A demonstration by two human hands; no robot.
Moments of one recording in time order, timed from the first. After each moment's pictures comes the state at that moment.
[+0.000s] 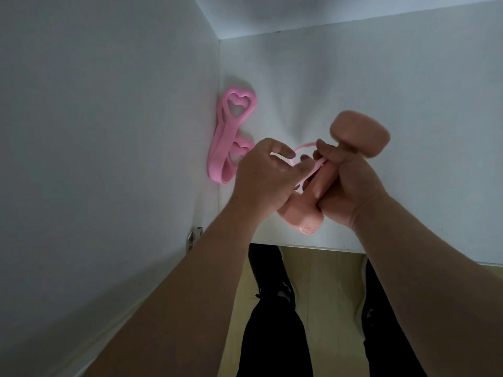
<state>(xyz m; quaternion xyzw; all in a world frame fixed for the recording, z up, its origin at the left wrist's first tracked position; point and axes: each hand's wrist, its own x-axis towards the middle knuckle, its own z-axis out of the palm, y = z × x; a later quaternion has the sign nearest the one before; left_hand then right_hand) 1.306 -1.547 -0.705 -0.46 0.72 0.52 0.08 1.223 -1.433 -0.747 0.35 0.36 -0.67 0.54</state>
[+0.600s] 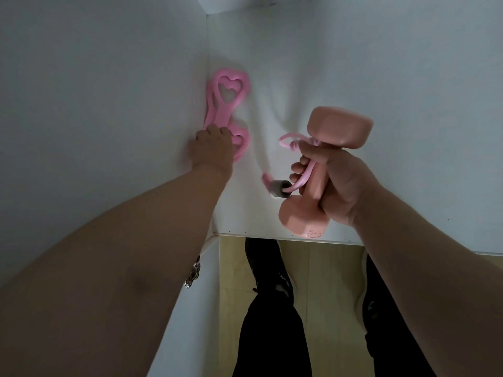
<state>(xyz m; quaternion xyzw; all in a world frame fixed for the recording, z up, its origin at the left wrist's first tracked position) 1.325 -1.640 -0.830 -0.29 0.90 -0.10 0.31 1.234 -1.436 -0.760 0.30 0.44 -0.64 0.55</state>
